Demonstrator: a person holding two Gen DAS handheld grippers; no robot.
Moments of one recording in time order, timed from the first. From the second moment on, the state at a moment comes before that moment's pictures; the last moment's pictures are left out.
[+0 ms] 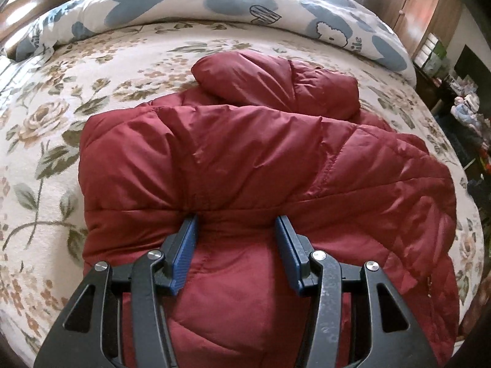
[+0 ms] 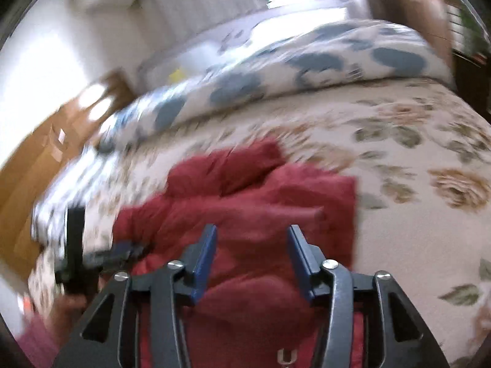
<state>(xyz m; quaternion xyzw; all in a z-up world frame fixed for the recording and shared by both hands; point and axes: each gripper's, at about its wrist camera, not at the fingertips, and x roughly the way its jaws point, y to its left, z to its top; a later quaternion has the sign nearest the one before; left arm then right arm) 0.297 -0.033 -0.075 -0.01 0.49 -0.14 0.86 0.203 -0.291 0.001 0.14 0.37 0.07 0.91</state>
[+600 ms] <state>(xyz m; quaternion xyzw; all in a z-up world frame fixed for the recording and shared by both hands) 0.278 -0.004 -0.076 0.00 0.50 -0.12 0.86 0.242 -0.289 -0.093 0.10 0.47 0.03 0.88</state>
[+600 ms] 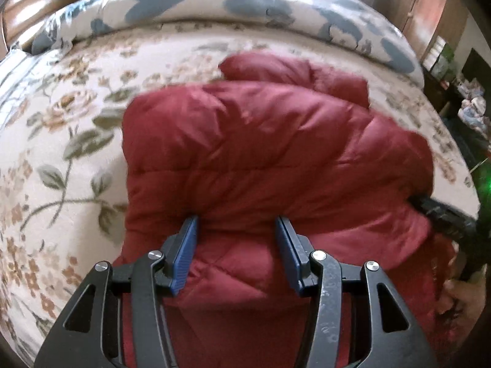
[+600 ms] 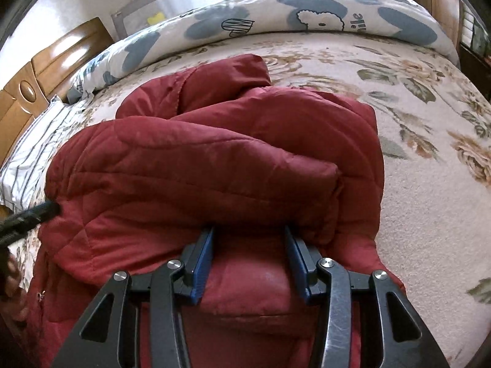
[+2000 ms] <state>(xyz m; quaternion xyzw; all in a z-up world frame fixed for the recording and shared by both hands) 0.239 0.036 -0.049 -0.05 0.51 -0.10 0.85 0.179 -0.311 -0.059 0.17 0.47 0.05 0.87</state>
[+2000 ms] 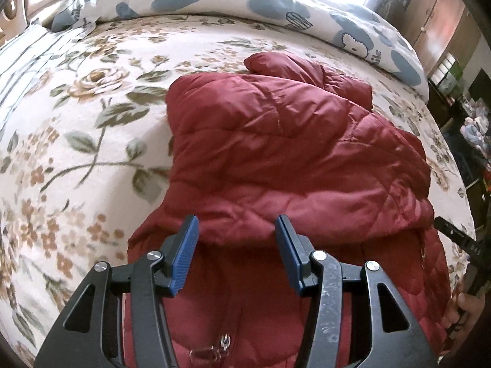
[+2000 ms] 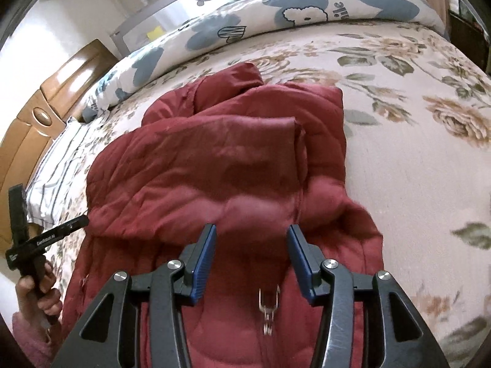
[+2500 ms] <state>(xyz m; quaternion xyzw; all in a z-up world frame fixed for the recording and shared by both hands) 0.170 0.073 -0.046 -0.07 0.53 -0.11 0.84 0.116 -0.312 -0.049 0.18 0.48 0.07 0.86</state>
